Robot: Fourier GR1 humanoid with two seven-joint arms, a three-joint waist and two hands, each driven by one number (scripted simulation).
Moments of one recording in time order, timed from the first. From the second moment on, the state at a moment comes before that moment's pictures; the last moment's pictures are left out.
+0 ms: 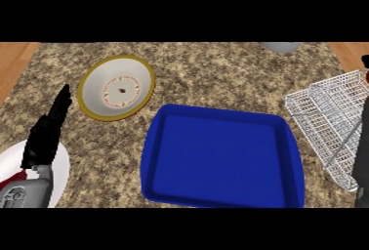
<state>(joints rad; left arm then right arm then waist) -0.14 0.25 0.09 -1.47 -0.19 0.06 0.06 -0.73 -0.24 -0.60 -1.29 1.57 -0.22 1.04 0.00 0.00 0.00</state>
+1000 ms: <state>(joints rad) -0.13 0.25 0.10 -1.47 -0.19 0.05 0.07 -0.33 0.00 -0.47 -2.33 1.61 0.03 1.15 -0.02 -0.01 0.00</state>
